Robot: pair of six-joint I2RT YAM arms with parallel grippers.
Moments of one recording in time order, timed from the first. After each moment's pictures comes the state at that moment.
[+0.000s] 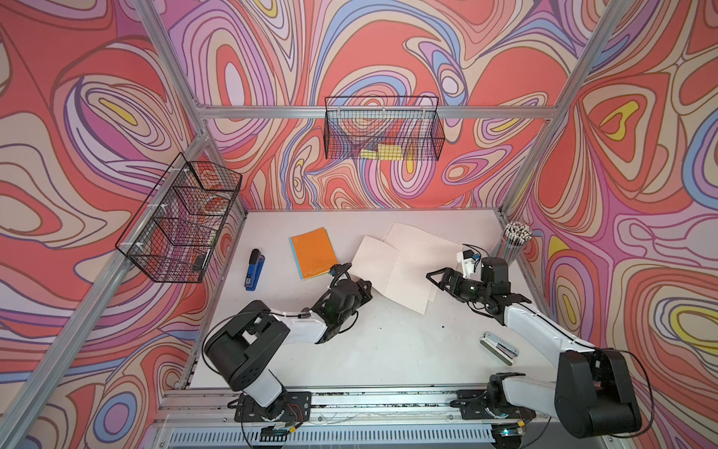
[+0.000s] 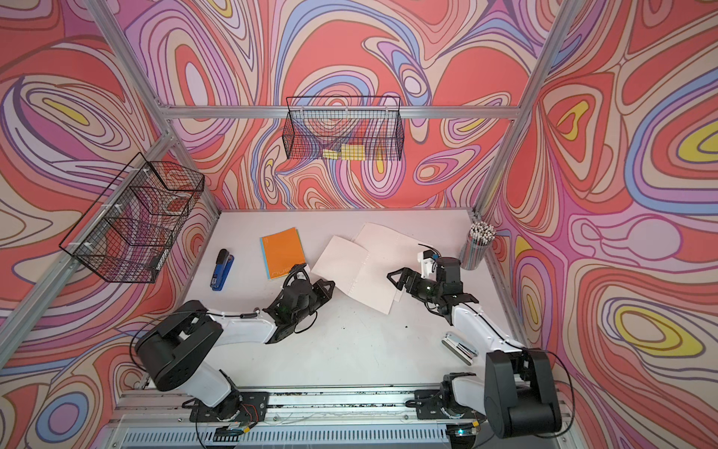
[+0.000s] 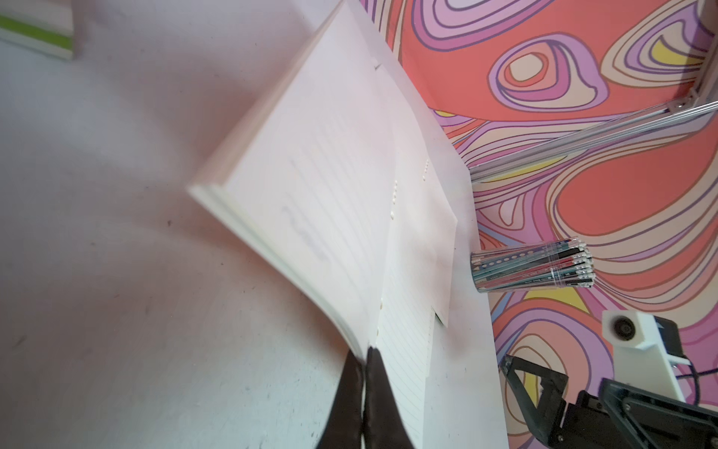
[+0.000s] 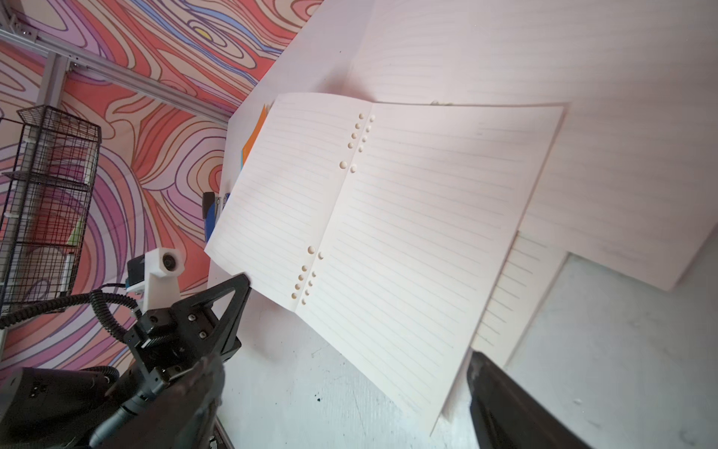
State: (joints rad) left arm -0.72 1.53 0.53 0.61 -0.14 -1.12; right arm 0.10 1.22 0.59 -0.04 -0.64 0.58
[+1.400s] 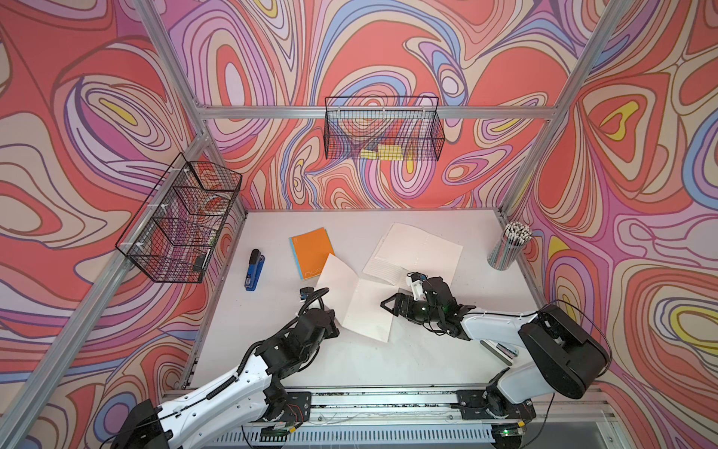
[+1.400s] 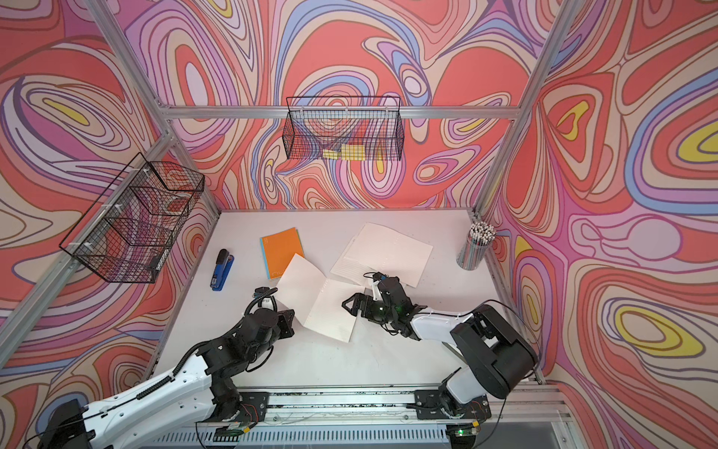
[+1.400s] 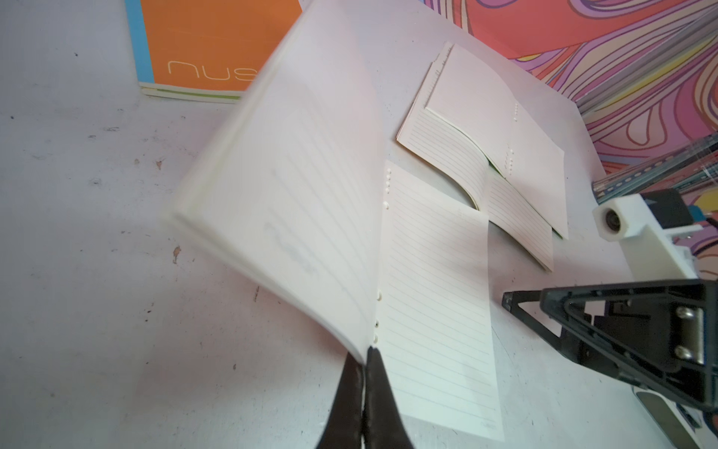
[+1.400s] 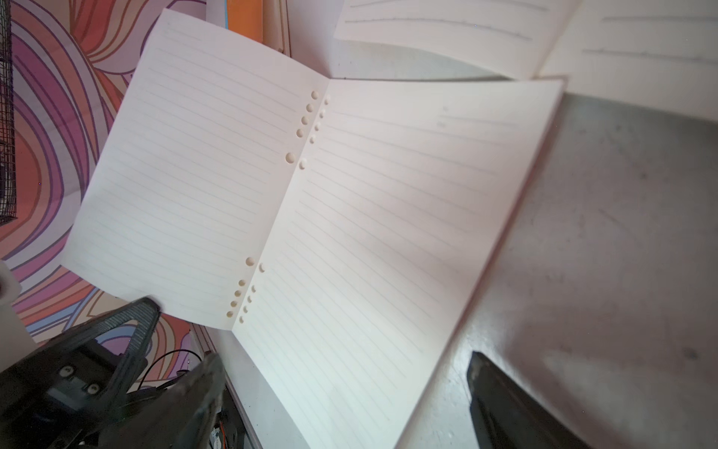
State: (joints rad) left arm -0.82 0.77 0.36 -0.23 -0.36 -0.85; right arm 0.60 1.51 0.53 0.34 -0.42 0.86
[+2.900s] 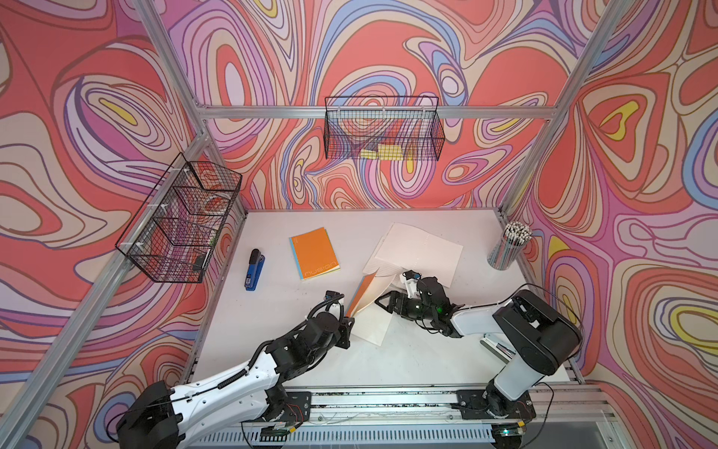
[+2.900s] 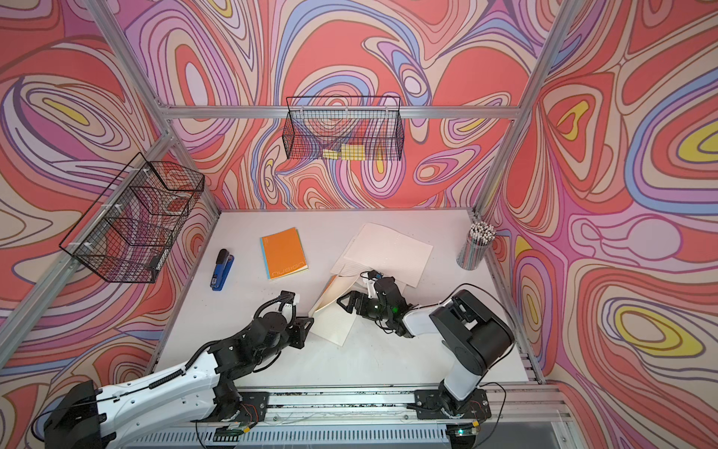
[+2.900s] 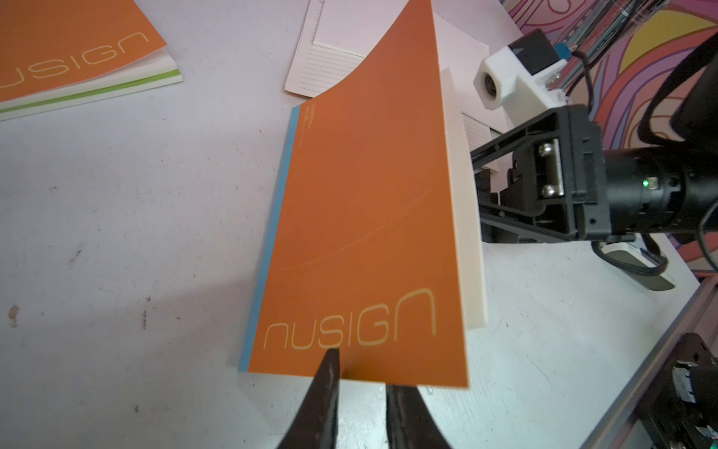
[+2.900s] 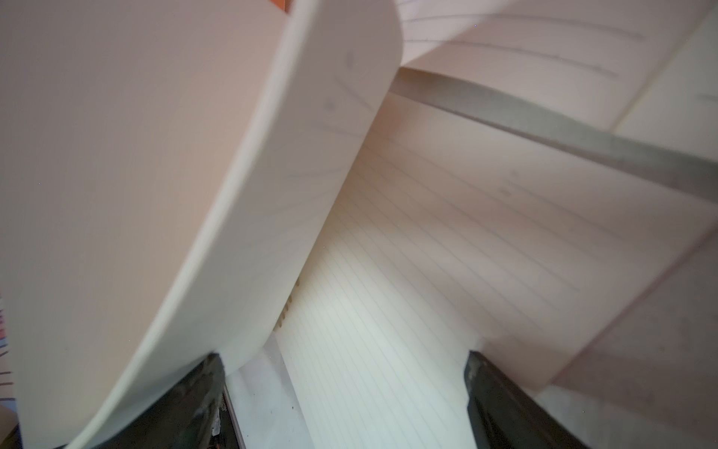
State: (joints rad) left arm -0.90 0.87 0.34 -0.06 -0.20 -0.61; right arm 0.61 1.67 0.54 0.57 -0.44 0.88
